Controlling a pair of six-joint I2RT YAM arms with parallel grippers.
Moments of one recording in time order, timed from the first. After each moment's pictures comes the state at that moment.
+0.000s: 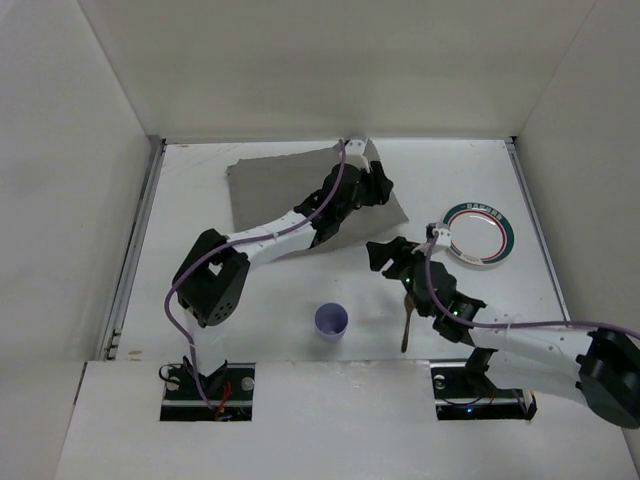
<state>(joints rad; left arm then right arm) -0.78 1.85 1.37 0.30 -0.17 -0.50 0.88 1.05 0.40 0.48 0.57 0.68</state>
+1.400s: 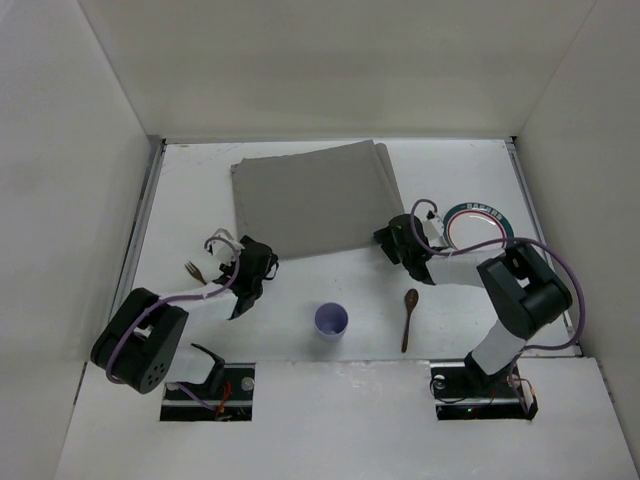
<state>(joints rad) -0.53 1.34 0.38 0.25 -0.59 -1.16 0.52 1.65 0.69 0.28 0.36 1.27</state>
